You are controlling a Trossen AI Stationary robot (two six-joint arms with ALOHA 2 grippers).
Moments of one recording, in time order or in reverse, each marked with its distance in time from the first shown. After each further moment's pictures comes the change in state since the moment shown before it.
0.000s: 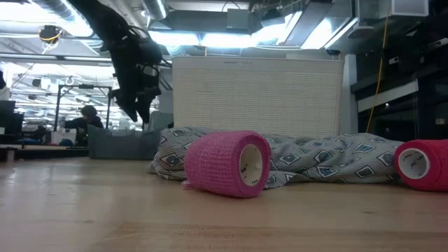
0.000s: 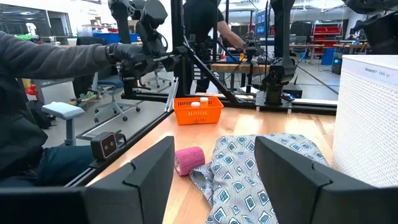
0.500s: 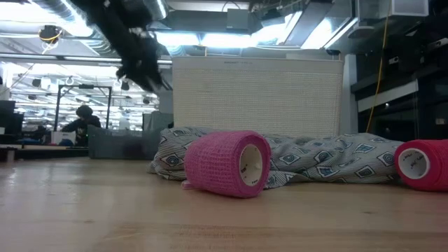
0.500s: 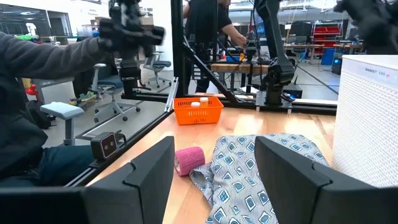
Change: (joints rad) left arm -0.113 -0.268 0.000 0.013 0.265 -0.029; right arm 0.000 0.000 0.000 0.000 0.000 0.000
